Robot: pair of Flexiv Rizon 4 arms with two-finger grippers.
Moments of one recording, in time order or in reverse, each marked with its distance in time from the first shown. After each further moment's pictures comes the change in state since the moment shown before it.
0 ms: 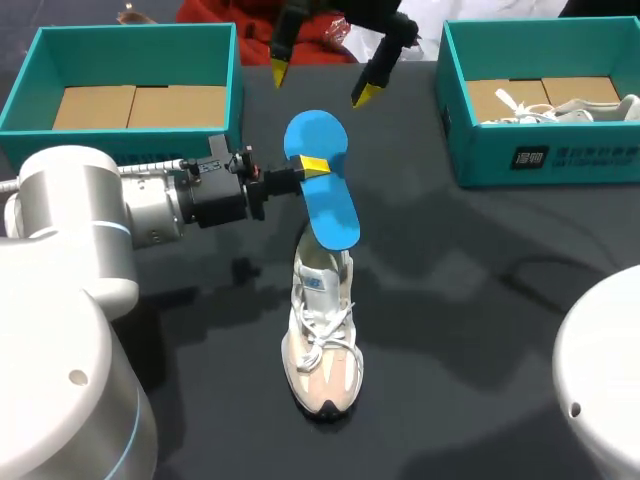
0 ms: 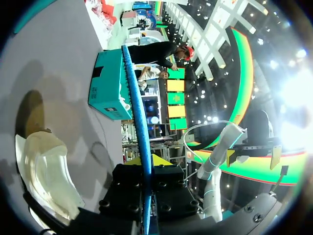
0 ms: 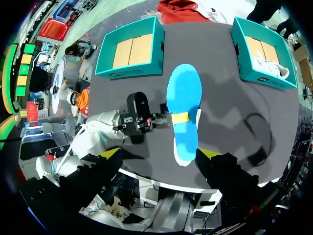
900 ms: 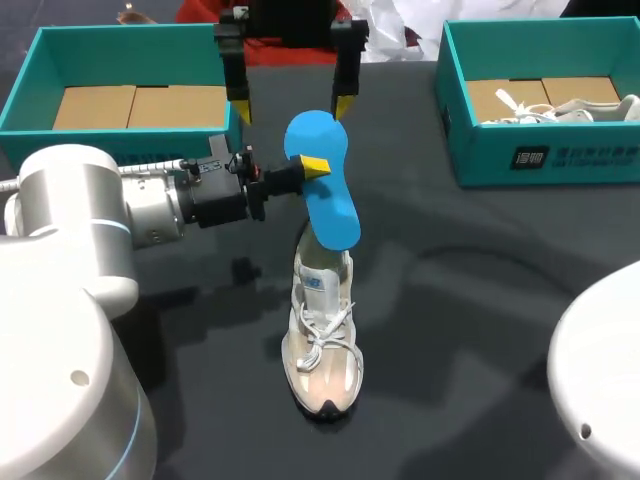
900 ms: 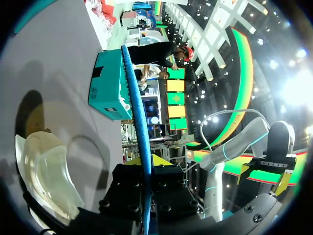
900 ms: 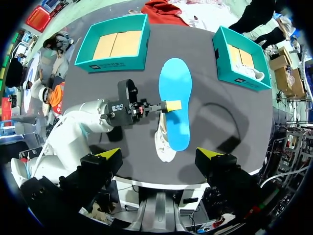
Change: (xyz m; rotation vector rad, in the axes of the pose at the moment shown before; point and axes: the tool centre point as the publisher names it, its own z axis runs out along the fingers) left arm 0.000 0.000 0.000 0.001 0.000 0.000; right arm 0.022 -0.033 0.011 -0.022 -0.292 -0.023
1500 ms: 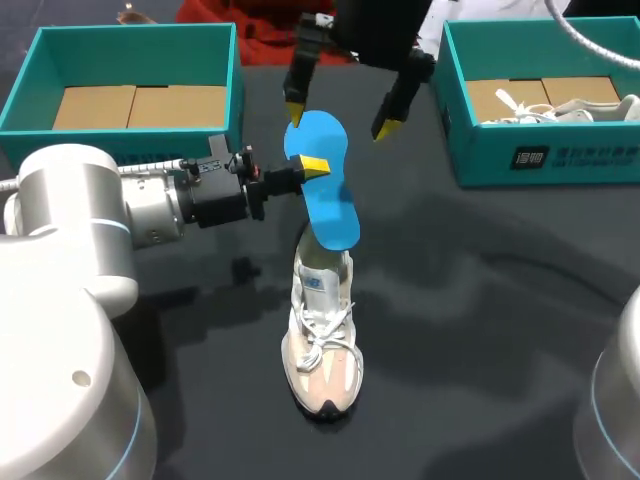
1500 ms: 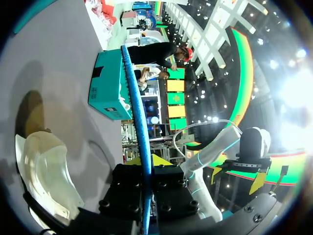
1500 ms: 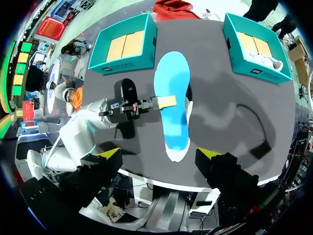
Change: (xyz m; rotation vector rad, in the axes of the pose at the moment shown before) left arm 0.000 0.000 0.000 -0.001 0.000 0.000; right arm -0.050 -0.006 0.014 0.013 0.269 0.017
